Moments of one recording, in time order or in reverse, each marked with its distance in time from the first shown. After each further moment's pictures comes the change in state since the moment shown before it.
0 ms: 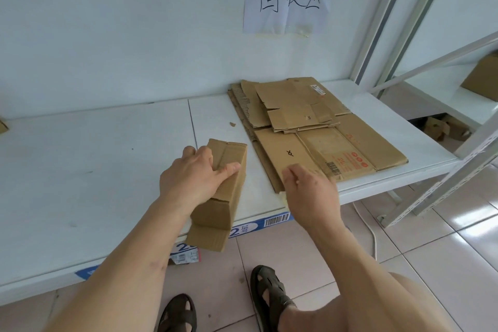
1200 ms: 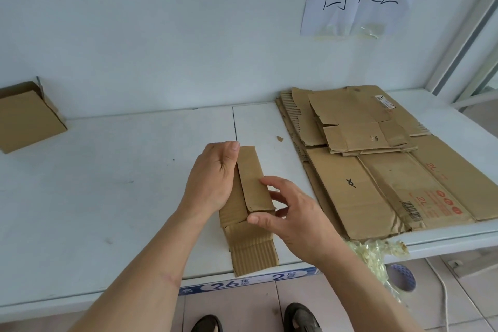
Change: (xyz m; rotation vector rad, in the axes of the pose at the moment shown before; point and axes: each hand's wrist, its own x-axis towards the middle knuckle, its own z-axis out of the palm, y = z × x) left_hand 0.059 -0.048 0.006 -0.563 0.307 0.109; right_hand 0.038 -0.071 0.047 0.675 -0.578 -0.209
